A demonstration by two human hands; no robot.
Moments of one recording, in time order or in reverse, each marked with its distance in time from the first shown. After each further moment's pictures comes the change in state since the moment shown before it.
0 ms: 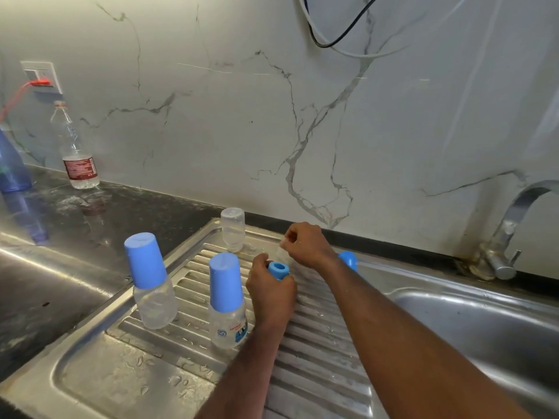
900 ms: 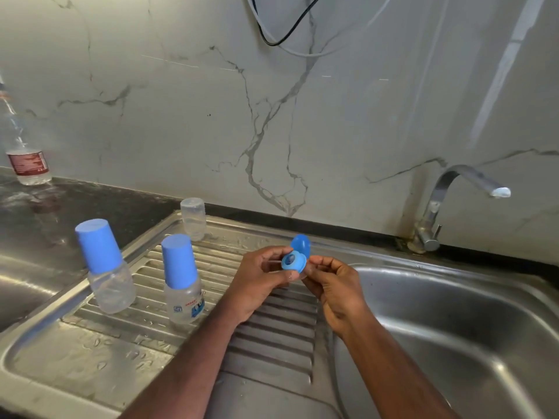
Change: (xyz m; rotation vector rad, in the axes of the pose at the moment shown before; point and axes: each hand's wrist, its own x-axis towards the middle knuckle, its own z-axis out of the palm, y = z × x) left_hand -0.031 0.009 0.005 -0.293 -0.711 0.160; right_hand -0.175 0.038 -0.055 1.213 0.337 0.426
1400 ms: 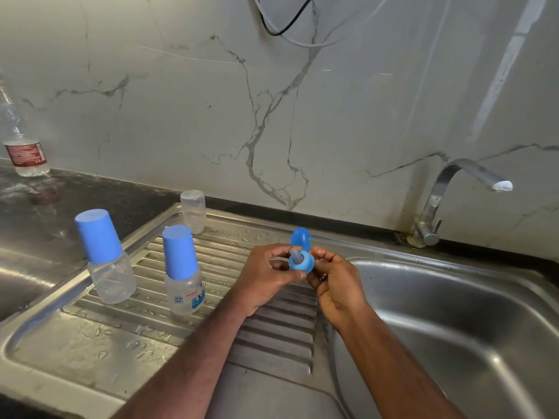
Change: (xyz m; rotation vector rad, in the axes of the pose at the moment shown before) left_hand -0.006 0.005 0.011 0.142 -0.014 0.042; right_hand -0.001 0.003 0.002 0.153 0.040 0.054
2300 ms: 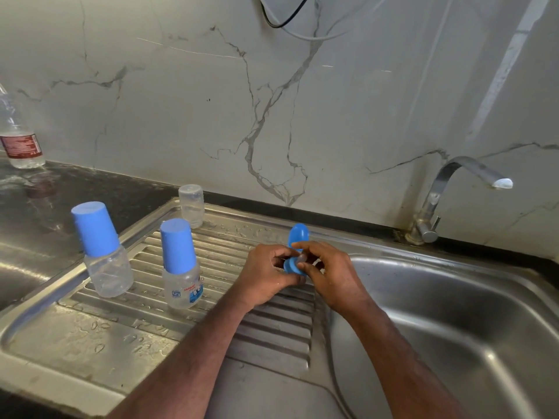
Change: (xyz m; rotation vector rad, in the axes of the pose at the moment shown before) left_hand 0.002 -0.007 0.000 0.172 -0.059 0.081; right_hand 0.011 -0.009 -0.019 -1.261 -0.318 -0.686
